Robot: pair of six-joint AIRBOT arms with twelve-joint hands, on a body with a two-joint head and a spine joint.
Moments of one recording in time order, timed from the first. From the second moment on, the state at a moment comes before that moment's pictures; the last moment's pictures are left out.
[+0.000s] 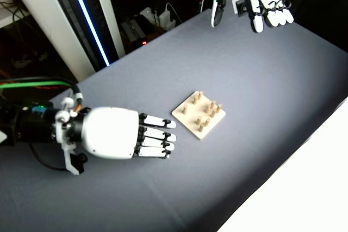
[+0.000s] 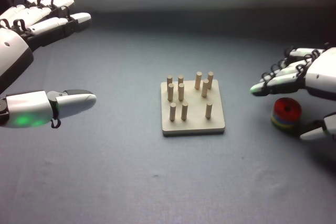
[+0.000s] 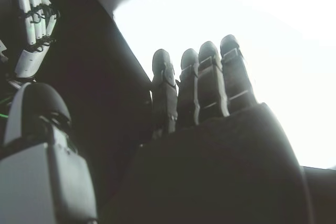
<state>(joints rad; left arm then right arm) 1.10 -0.80 0.95 -0.22 -1.21 0.76 -0.69 -1.05 1.35 -0.50 0.60 -0.40</state>
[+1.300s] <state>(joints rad) 1.10 -0.80 0.95 -0.22 -1.20 0.75 -0.69 -1.08 1.39 -0.48 0.55 -0.40</state>
